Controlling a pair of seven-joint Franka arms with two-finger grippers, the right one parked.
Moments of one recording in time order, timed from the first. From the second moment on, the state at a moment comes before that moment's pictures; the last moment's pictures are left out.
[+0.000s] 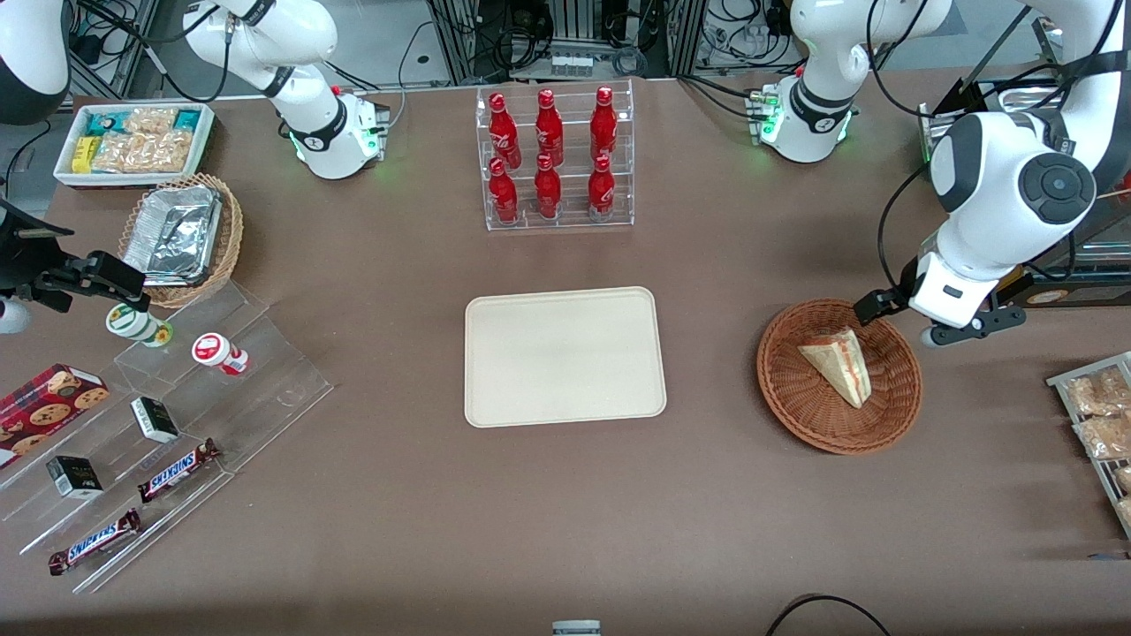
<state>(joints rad) 0.01 -0.01 -0.08 -2.18 0.03 2.16 -0.41</state>
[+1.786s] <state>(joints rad) -0.01 0.26 -0.07 -2.22 0.03 2.46 -0.80</state>
